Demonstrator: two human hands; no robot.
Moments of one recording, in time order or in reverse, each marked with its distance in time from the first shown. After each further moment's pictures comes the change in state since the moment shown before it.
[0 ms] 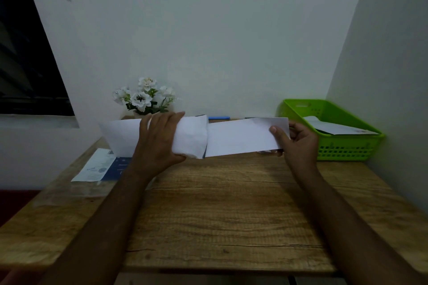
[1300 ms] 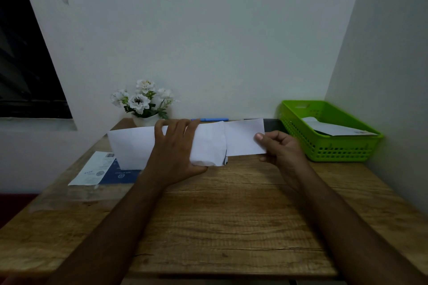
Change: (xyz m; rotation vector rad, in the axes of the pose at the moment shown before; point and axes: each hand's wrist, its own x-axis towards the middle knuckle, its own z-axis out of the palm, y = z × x) left_hand 0.001 0.036 0.006 0.115 -0.011 0.079; right_hand -0.008 -0.002 0.008 0.161 -0.224 0.427
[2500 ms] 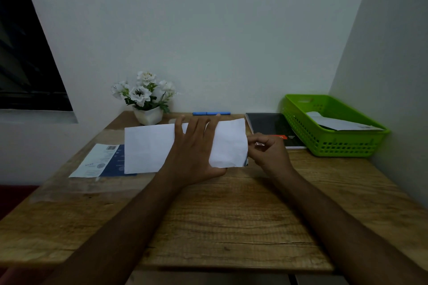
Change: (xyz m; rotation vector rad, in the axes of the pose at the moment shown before) left_hand 0.001 0.031 0.004 -0.025 -0.044 0.057; right_hand -0.008 0.019 0.027 -0.403 -0.099 -0.253
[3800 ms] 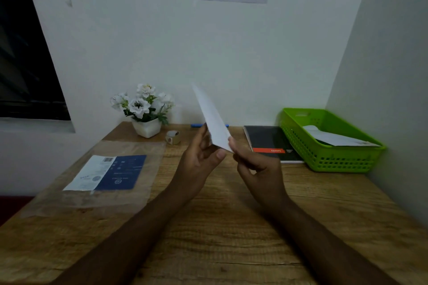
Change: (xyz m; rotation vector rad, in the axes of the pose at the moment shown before) left_hand 0.000 0.021 0.002 -1.538 0.112 -0.291; right_hand -0.010 0.008 0.013 -0.067 0.002 -0.490
